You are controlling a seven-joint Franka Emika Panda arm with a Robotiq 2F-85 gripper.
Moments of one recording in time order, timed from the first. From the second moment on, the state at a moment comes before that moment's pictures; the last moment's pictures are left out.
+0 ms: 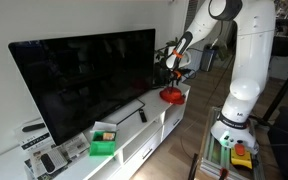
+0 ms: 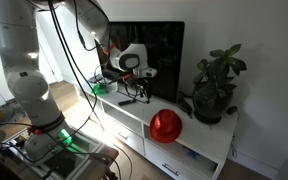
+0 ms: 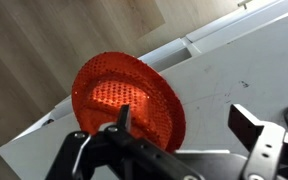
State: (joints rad) arm -0.26 0.27 -0.31 -2.38 -0.10 2.66 0.18
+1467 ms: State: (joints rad) arm -0.15 0.61 -0.42 -2.26 -0.21 2.92 0.18
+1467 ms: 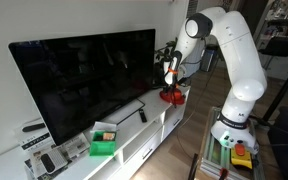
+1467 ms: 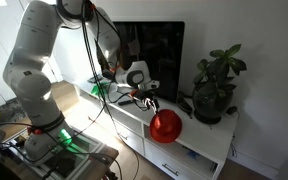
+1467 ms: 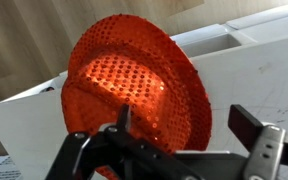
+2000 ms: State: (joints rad) arm -0.08 0.75 -0.51 -2.19 -0.24 2.96 0.07
